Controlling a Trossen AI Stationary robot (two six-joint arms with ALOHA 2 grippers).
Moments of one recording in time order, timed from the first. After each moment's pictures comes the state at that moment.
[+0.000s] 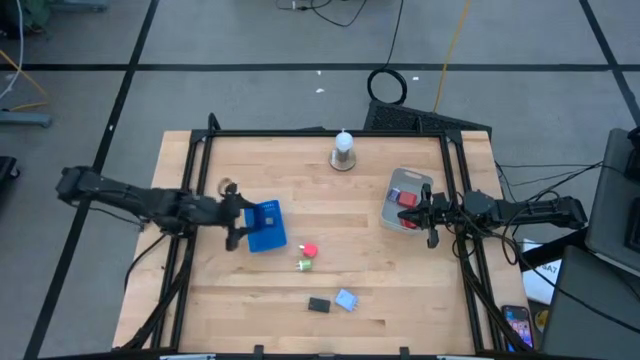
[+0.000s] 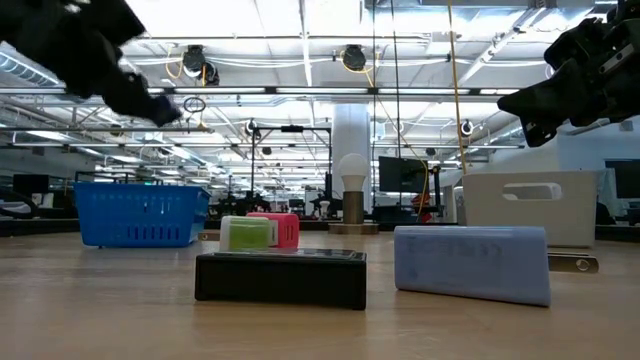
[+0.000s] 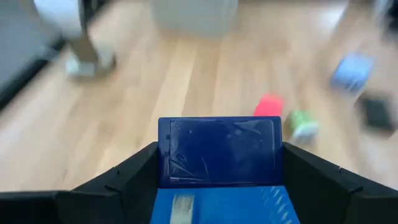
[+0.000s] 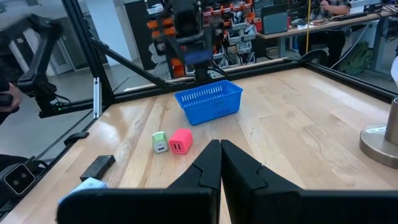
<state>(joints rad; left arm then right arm) -0.20 0.68 0.40 -0.27 -0.27 -0.14 0.05 0.12 0.02 0.05 0.05 0.21</state>
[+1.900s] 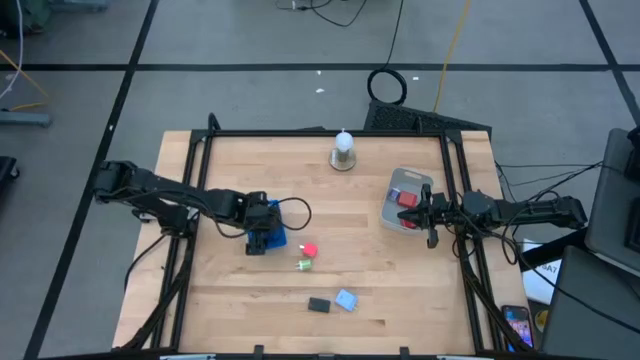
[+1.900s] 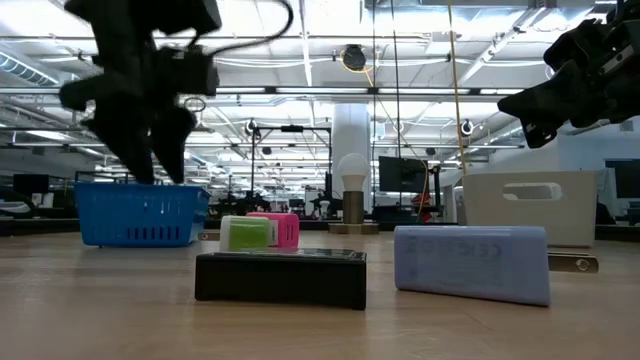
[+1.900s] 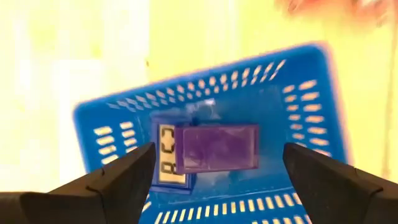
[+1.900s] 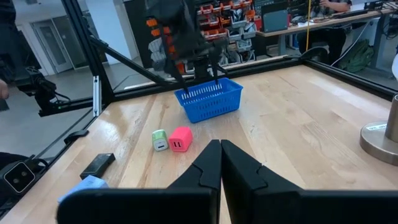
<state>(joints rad) -0.12 1.40 0.85 -0.72 -0.14 -0.08 0.05 0.12 0.02 0.04 0.05 0.21</state>
